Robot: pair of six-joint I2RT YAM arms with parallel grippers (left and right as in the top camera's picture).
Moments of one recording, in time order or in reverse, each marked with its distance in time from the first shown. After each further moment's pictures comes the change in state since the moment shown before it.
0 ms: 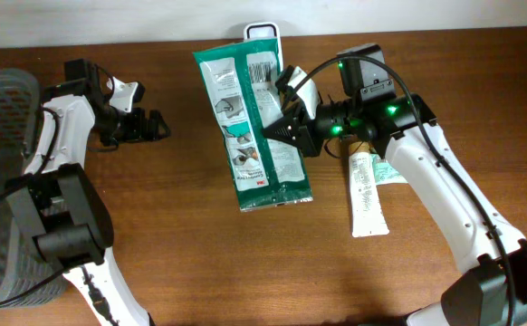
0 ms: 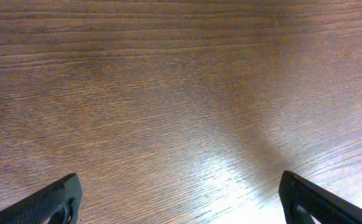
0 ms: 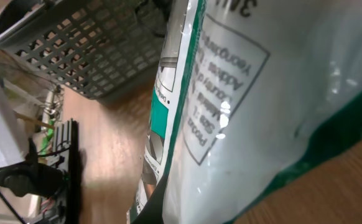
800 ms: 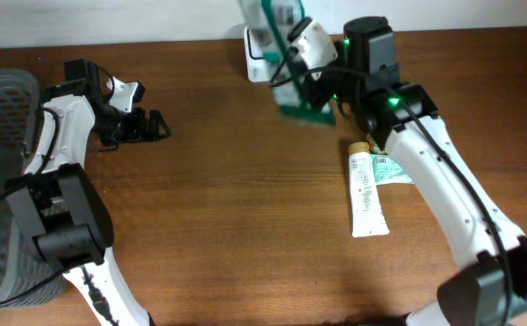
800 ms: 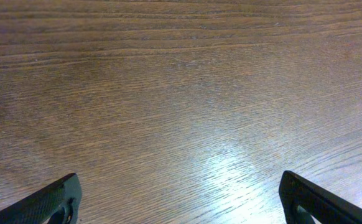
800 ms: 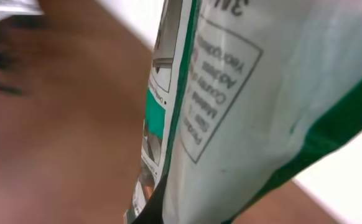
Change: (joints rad) left arm 0.000 0.000 0.000 0.000 -0.001 0.000; right arm 0.001 0.046 0.087 0.290 0.716 -0.135
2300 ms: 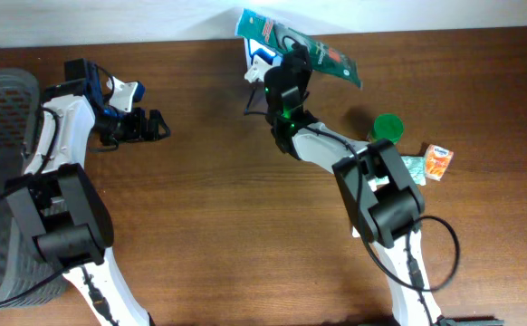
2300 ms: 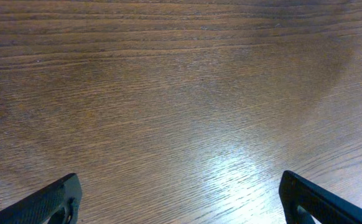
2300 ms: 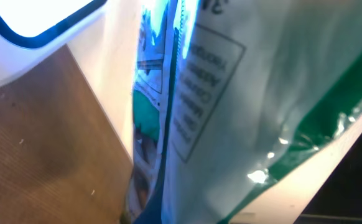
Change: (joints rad) left arm 0.000 0.000 0.000 0.003 -0.003 0.000; right arm 0.159 0.616 0.003 0.970 1.016 -0.848
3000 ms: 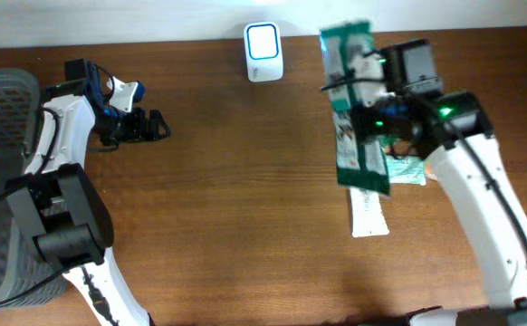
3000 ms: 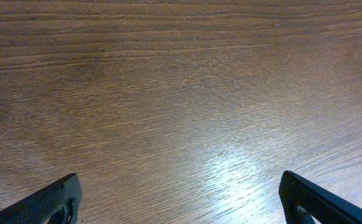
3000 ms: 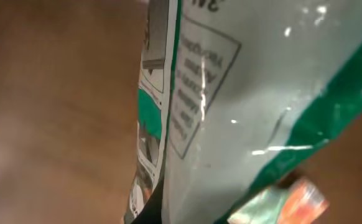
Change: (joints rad) left arm 0.000 0.000 0.000 0.000 0.000 0.000; right arm -0.273 -0.780 0.012 -1.620 -0.851 1.175
